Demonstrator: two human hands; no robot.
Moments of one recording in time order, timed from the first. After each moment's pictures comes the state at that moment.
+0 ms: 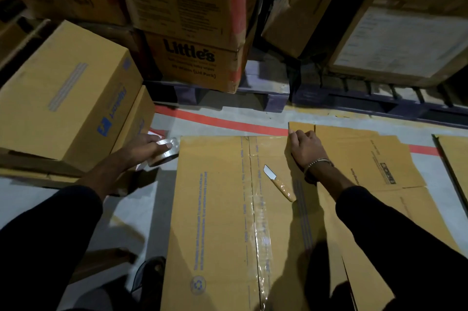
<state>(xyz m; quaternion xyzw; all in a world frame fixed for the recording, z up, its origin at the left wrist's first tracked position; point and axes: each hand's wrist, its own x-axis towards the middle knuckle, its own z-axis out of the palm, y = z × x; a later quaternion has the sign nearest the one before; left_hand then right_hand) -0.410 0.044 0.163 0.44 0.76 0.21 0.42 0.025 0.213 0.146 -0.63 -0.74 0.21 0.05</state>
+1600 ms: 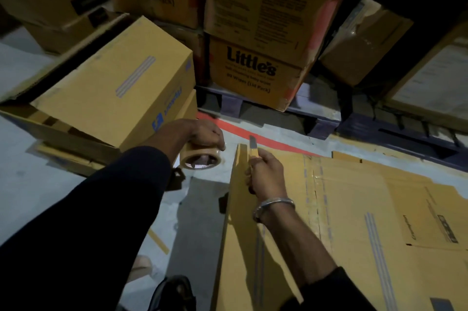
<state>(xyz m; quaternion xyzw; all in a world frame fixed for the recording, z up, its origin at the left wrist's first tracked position) -0.454 0.088 0.175 0.54 0.73 0.03 0.43 -0.229 0.051 0.186 -0.60 -0.45 0.59 0.30</state>
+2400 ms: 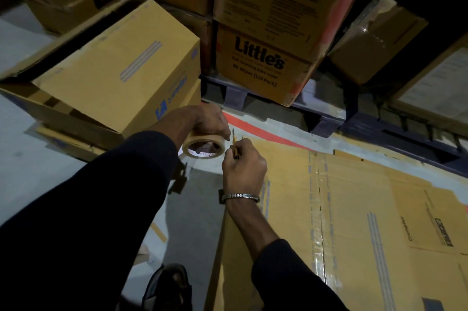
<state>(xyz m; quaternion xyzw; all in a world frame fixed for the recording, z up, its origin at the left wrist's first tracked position) -0.458 0.090 0.178 0.54 0.72 0.07 0.43 -0.277 0.026 0.149 -0.57 -0.71 0.23 0.35</state>
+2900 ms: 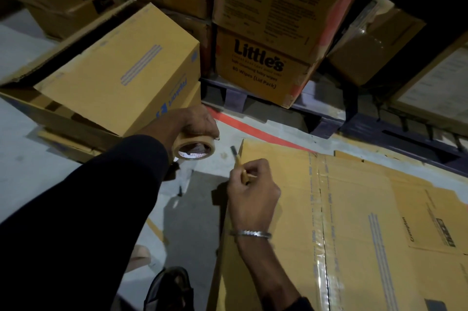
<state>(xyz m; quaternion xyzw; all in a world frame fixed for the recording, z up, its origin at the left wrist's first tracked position) -0.480 0.074 0.176 0.51 0.75 0.10 0.42 -0.241 -0.015 0.170 -0.59 -0.65 0.29 0.39</state>
